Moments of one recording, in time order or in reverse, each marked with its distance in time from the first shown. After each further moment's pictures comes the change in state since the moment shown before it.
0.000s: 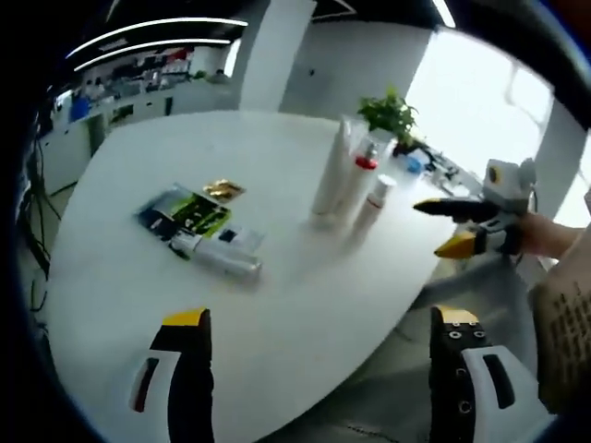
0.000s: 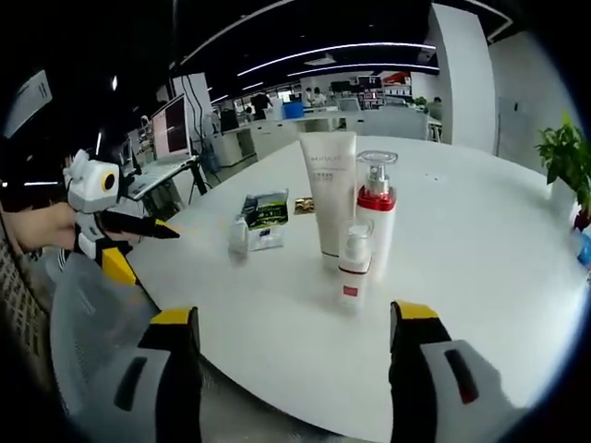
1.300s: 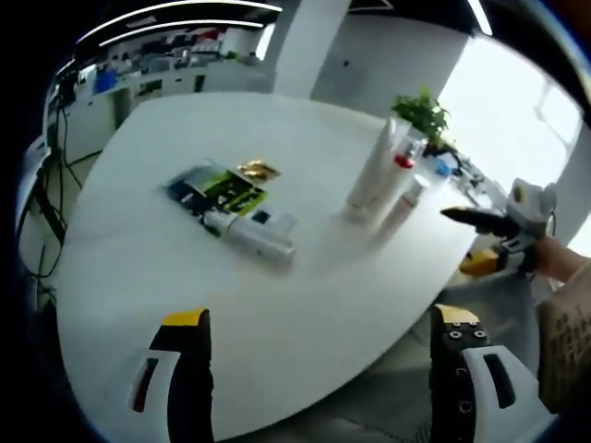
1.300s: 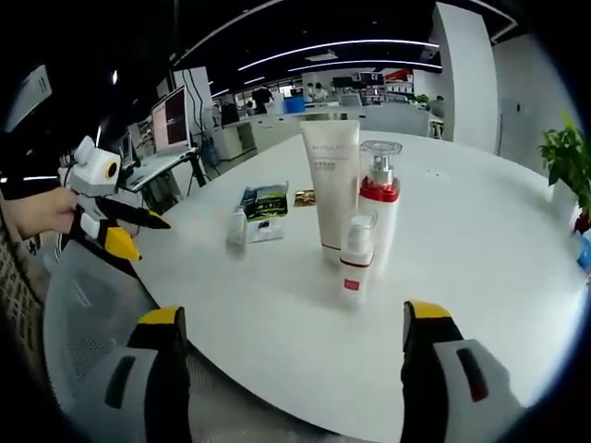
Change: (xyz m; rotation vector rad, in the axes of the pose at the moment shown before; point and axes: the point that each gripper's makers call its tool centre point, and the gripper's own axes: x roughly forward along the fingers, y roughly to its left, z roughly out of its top) left arm 0.002 0.022 0.000 -0.111 0.061 0.108; right arm 0.007 0.000 -0.010 -0.023 0.041 -0.006
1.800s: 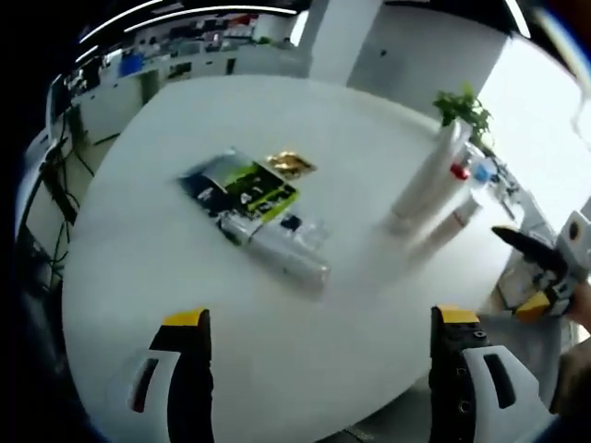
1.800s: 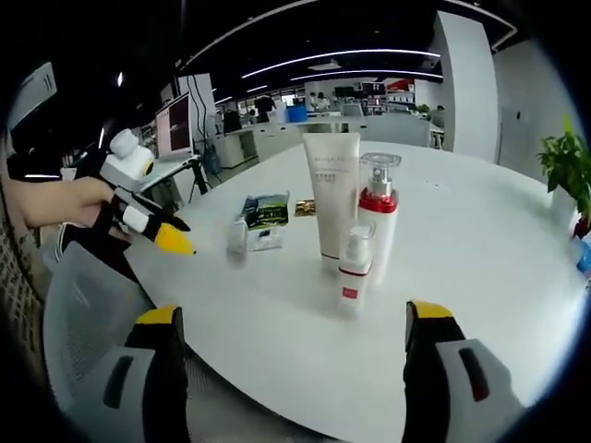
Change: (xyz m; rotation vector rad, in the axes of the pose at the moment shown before) left arm 0.042 0.025 0.019 -0.072 0.068 0.140; right arm -0.003 -0.004 0.006 0.002 -0.050 -0.006
